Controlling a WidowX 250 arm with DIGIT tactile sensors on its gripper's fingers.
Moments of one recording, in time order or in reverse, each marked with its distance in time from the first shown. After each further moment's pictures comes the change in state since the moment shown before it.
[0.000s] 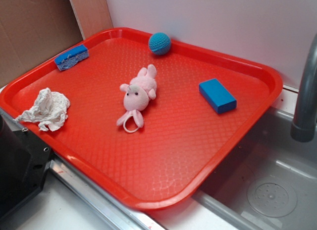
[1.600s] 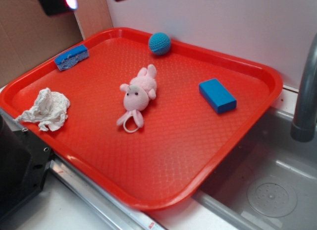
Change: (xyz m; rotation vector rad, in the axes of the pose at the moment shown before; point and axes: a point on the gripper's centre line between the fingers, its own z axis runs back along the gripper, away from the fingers) arm 0.076 -0.062 -0.063 -0.058 -0.001 0.847
